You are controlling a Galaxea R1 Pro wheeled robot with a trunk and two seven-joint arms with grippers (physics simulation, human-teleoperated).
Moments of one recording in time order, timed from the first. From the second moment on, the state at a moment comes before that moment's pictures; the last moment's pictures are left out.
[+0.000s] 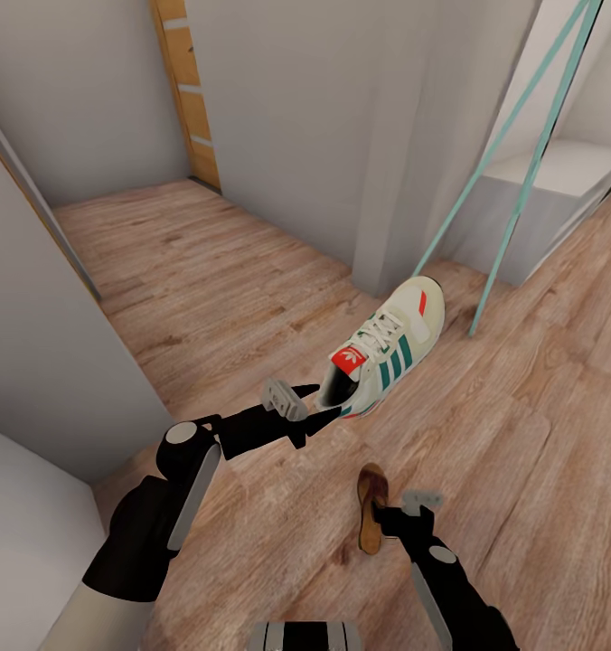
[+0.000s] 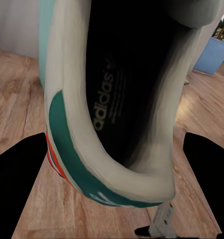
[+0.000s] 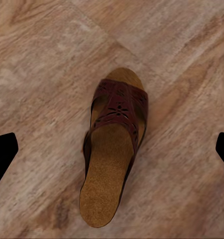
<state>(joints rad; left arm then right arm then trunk) -0.57 -0.07 -0.25 -1.52 0.11 0.43 -0.78 -0.37 0.07 -0.02 -0.86 0.00 0.10 -0.02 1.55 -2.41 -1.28</state>
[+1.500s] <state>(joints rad) -0.59 -0.11 -0.31 -1.52 0.12 0.44 -0.78 -0.44 0.07 -0.03 -0.70 0.00 -0.02 -0.08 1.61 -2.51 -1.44</state>
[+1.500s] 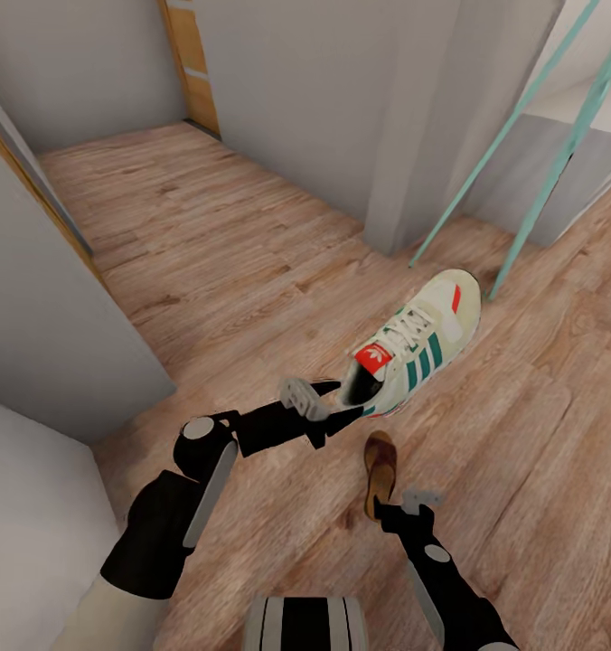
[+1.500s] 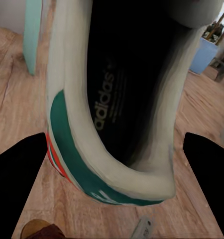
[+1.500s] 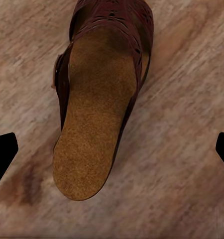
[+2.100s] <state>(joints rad) -0.59 -0.12 -0.35 -1.52 0.11 0.43 -0.78 -0.44 0.08 -0.03 -0.70 0.00 -0.02 -0.08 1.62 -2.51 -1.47</state>
